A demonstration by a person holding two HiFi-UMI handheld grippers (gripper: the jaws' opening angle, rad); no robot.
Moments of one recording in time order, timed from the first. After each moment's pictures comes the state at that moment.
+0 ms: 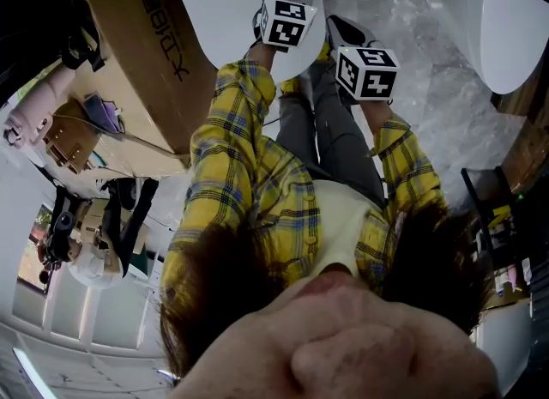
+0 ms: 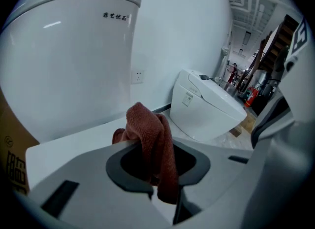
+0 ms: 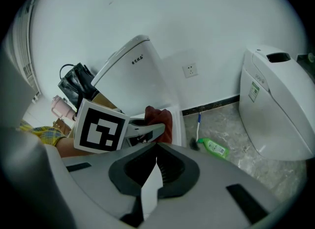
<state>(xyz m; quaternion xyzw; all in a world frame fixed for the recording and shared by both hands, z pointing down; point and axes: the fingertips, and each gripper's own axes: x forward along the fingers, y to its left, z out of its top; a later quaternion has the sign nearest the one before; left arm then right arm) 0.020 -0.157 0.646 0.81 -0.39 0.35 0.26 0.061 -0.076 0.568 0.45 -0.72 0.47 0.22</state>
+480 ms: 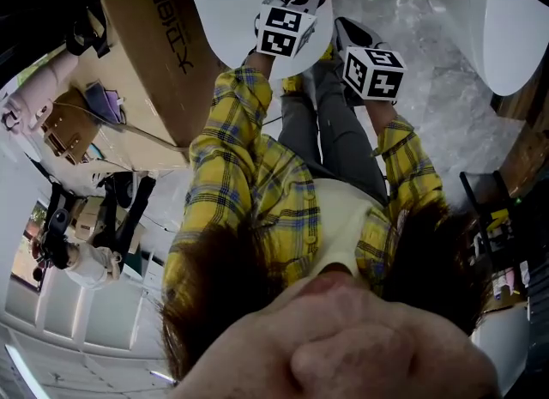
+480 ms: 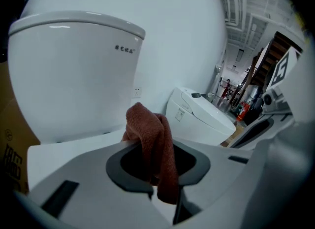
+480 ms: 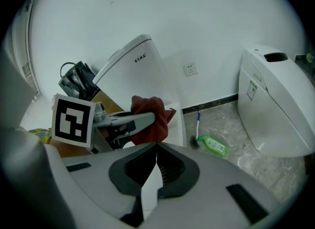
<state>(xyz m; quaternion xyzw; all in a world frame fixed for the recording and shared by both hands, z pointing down) 0.014 -0.146 0.593 0.85 -0.38 0.27 0.26 0.055 -0.062 0.566 0.45 -0.72 0.47 0.22</state>
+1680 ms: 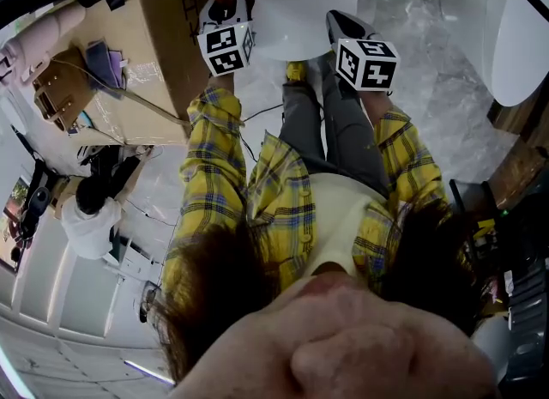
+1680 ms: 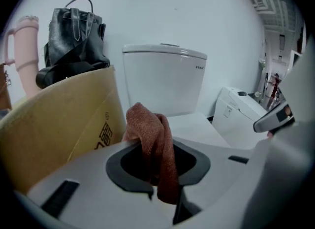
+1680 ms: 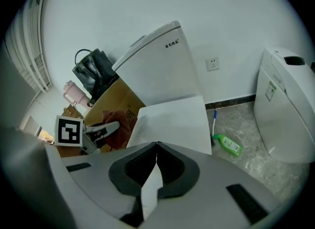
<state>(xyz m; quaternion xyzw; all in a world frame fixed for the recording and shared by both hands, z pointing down) -0.226 -0.079 0.571 0.70 -0.61 0.28 0.24 -0.024 -0.033 0.559 0.40 -0.76 0.46 0.24</state>
